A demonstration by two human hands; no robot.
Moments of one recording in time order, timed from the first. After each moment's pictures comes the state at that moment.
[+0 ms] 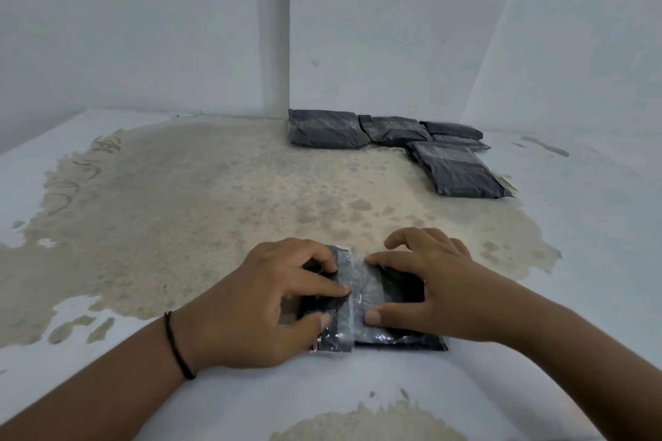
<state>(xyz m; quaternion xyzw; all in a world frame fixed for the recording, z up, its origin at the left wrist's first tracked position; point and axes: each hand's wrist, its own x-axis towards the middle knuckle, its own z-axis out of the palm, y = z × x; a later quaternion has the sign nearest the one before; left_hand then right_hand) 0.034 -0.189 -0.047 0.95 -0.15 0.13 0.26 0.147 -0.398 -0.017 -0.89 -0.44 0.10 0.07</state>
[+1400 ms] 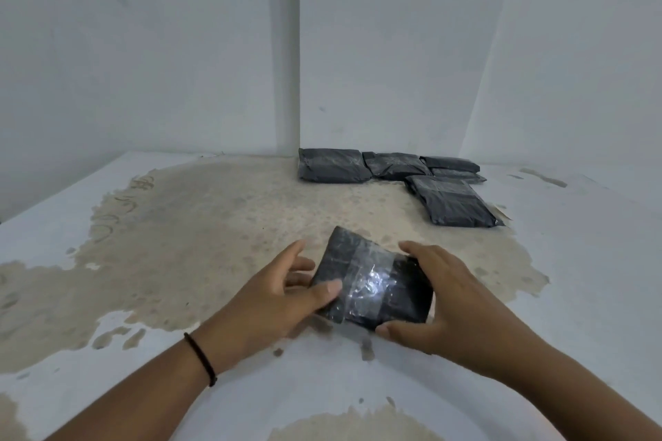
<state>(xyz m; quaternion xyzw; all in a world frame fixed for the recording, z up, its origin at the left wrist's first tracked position) 0.029 -0.211 -0.030 0.80 0.14 0.05 0.58 0.122 -0.424 -0.007 -0.90 -0.38 0.03 0.22</state>
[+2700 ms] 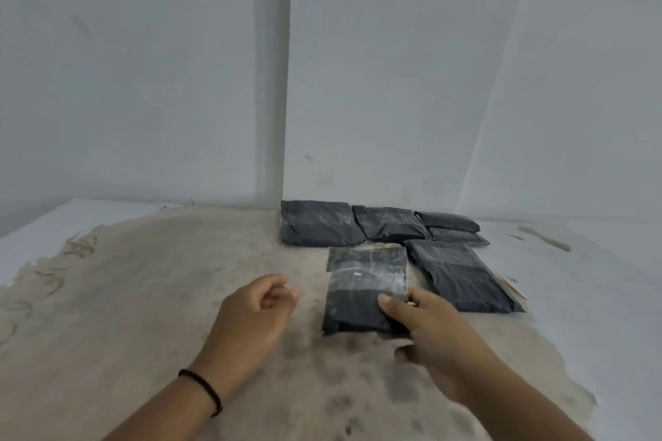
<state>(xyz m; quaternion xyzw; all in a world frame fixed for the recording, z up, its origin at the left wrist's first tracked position) 0.144 -0.149 -0.036 0.79 0.23 0.24 0.51 0.229 -0.338 -0.004 -0.76 -0.08 0.21 0.61</state>
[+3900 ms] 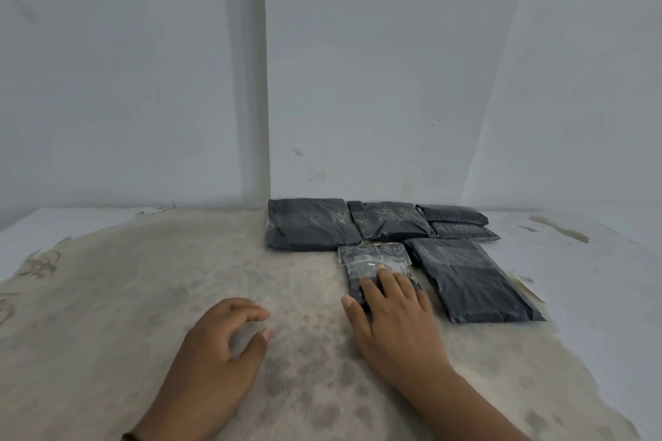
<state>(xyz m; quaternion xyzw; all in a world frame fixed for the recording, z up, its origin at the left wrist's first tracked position) 0.156 -0.122 -0.067 0.87 0.14 0.32 0.36 0.278 -0.303 -0.052 -0.94 -0.29 -0.09 0.13</state>
